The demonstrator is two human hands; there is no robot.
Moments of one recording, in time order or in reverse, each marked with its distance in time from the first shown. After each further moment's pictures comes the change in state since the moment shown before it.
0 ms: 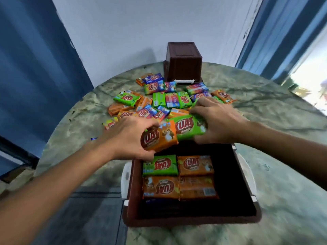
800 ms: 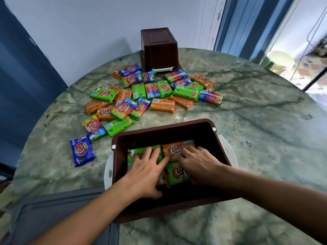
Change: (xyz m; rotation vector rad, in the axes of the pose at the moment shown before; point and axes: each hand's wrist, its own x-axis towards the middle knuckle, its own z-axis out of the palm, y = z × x) left_hand -0.013 0.056 0.129 0.406 -0.442 0.110; right_hand -0.078 -0.043 0.114 -0.080 -0.321 -0.020
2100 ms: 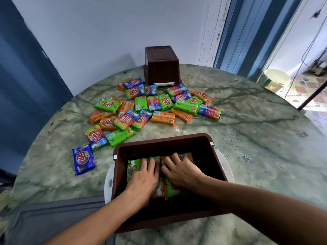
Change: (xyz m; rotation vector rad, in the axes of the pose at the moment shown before) left_hand 0.009 0.005 0.010 0.101 -0.063 -0.141; right_hand 0.044 -0.014 0.023 -0.325 0.063 -0.065
